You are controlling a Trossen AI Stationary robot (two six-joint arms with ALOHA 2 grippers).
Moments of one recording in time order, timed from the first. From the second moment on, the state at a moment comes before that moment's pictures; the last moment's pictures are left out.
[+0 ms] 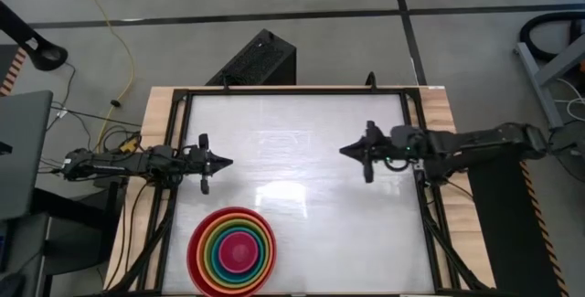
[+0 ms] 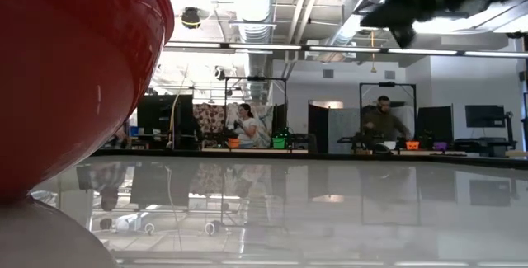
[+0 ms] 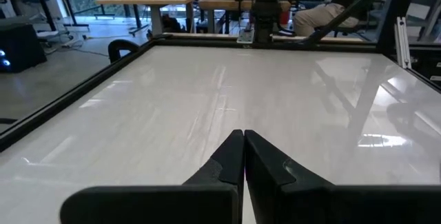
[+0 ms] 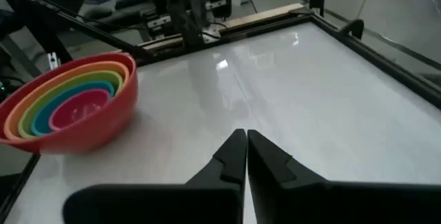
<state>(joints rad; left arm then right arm) -0.03 0.11 0.01 0.05 -0.19 -0.02 0.03 0.79 0.56 -0.03 0.14 0.24</state>
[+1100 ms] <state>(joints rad) -0.03 0.11 0.01 0.05 -0.19 -0.02 -0.05 0.11 0.01 0.08 0.13 0.18</state>
